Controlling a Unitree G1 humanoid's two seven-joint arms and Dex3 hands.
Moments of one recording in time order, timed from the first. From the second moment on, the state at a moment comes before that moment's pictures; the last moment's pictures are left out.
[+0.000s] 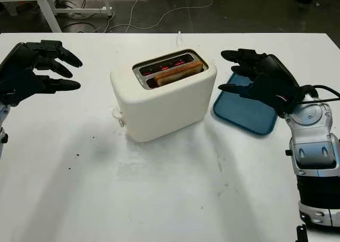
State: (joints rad) left arm -0.50 0.64 0.11 0.12 0.16 -0.01 -0.33; right arm -0.42 -0.62 -0.08 -0.07 -0.12 0.29 0.43
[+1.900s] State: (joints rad) left arm -0.50 0.64 0.11 0.12 0.15 -0.02 -0.33; right arm -0.42 -0.62 -0.08 -0.07 -0.11 0.29 0.43
